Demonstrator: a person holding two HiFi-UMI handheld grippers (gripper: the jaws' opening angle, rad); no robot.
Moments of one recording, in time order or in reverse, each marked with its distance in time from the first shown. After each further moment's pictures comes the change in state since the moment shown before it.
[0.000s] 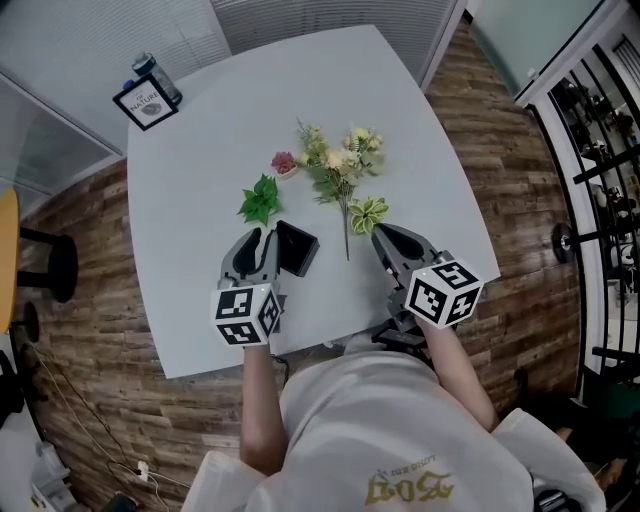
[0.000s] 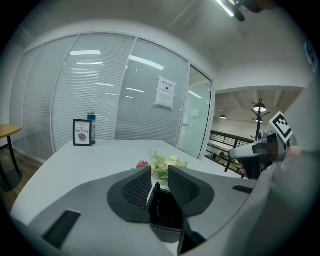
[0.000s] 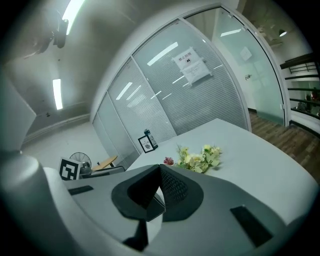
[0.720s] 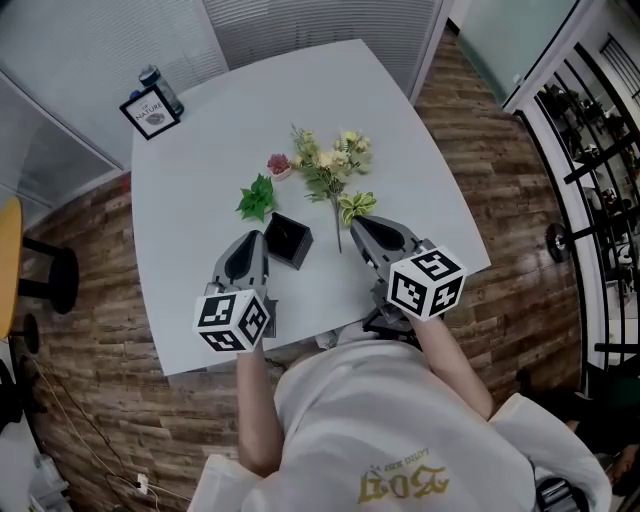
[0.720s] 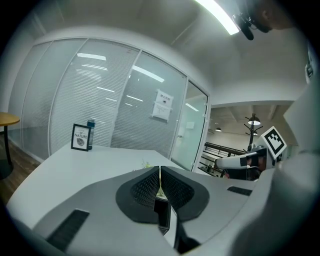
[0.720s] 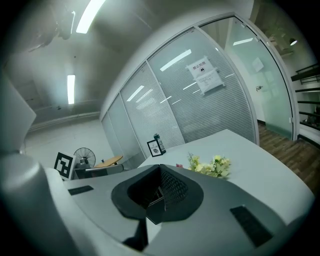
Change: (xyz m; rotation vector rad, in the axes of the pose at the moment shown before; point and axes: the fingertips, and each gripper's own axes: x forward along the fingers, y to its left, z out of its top) left arm -0.058 -0.023 0.029 -0.058 -0.118 -0.064; right arm -0.021 0.051 0.013 -0.112 -0.059 0.057
